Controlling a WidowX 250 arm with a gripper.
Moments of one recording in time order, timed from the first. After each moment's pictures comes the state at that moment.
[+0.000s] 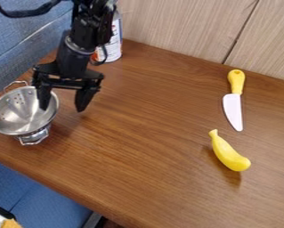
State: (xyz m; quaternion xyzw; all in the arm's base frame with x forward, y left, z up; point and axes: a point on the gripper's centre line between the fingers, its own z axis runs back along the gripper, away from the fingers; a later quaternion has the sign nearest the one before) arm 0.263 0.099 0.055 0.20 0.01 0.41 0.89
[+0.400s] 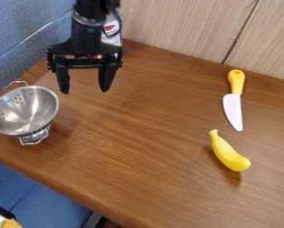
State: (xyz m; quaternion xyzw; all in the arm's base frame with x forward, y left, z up) arm 0.275 0.072 0.094 0.09 -0.03 0.39 0.92
